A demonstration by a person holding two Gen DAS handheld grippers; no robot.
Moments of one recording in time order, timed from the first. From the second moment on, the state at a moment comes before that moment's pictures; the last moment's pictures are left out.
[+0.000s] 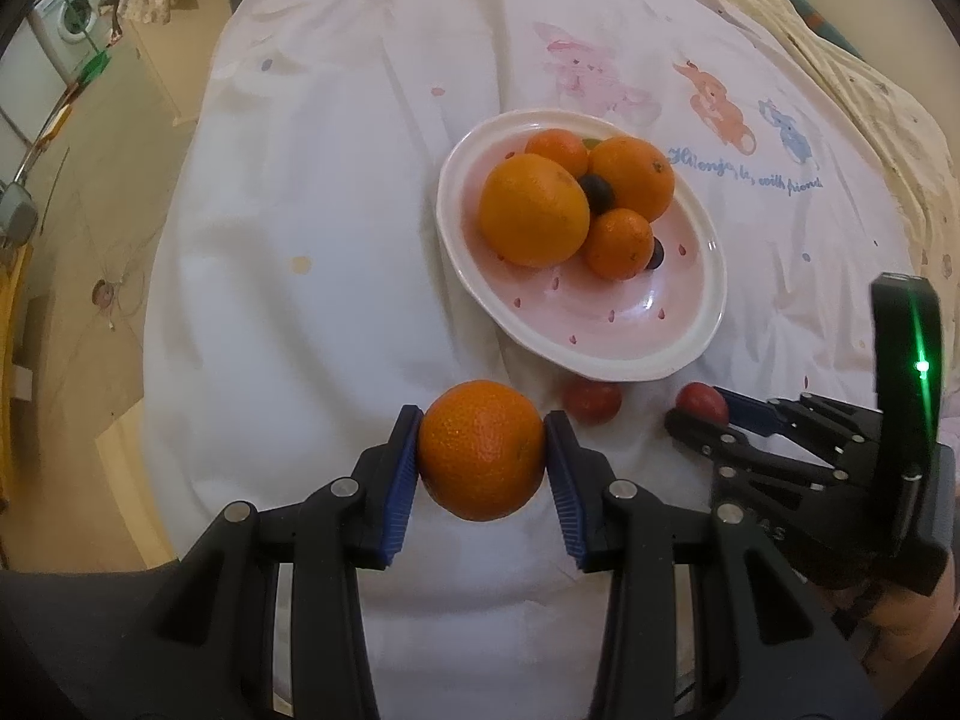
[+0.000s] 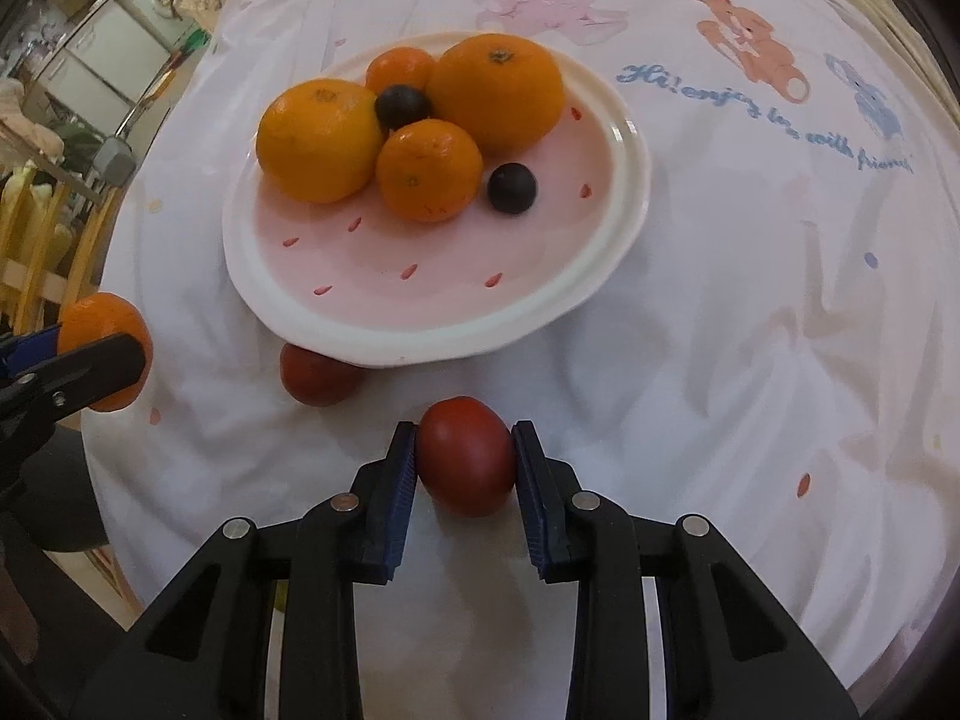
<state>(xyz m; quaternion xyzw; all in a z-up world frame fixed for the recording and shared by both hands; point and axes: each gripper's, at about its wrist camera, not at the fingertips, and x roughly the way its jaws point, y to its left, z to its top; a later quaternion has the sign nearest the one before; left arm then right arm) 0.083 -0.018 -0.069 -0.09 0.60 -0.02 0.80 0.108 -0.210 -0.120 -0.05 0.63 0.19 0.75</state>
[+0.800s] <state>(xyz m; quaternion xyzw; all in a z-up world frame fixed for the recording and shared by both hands) 0.095 -0.012 -0.003 -0.09 0.54 -0.01 0.83 0.117 -0.276 -0.011 0.05 0.54 0.17 0.83</state>
